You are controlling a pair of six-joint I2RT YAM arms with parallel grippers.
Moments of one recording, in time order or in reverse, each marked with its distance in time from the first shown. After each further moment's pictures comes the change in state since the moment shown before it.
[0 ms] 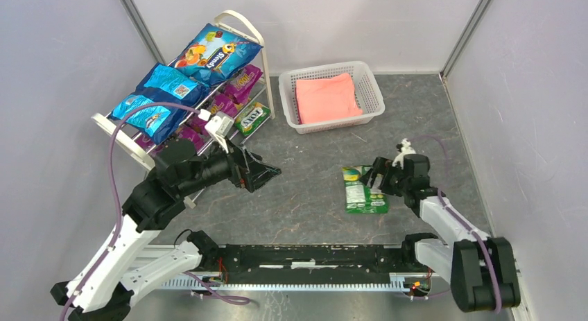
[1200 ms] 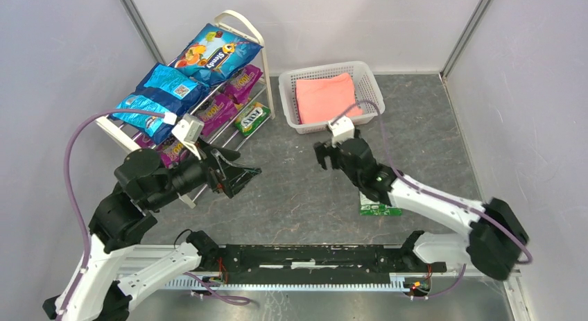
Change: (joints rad) left arm 0.000 -0.061 0.182 -0.168 -0.095 0.085; right arm 0.777 0.290 0.497 0.195 0.683 -0.335
